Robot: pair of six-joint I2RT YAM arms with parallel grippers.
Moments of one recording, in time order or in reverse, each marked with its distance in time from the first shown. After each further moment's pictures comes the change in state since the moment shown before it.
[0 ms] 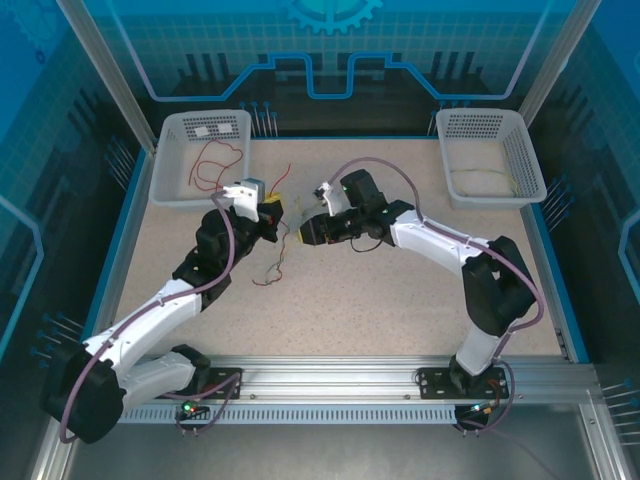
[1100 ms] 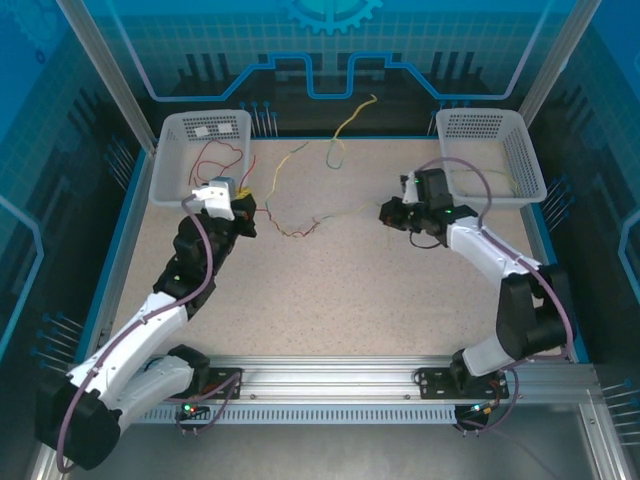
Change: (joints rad) left arm 0.092 -0.148 -0.018 -0.081 -0.132 0.001; right arm -0.394 -0.249 -0.245 -0.034 0.316 0.088
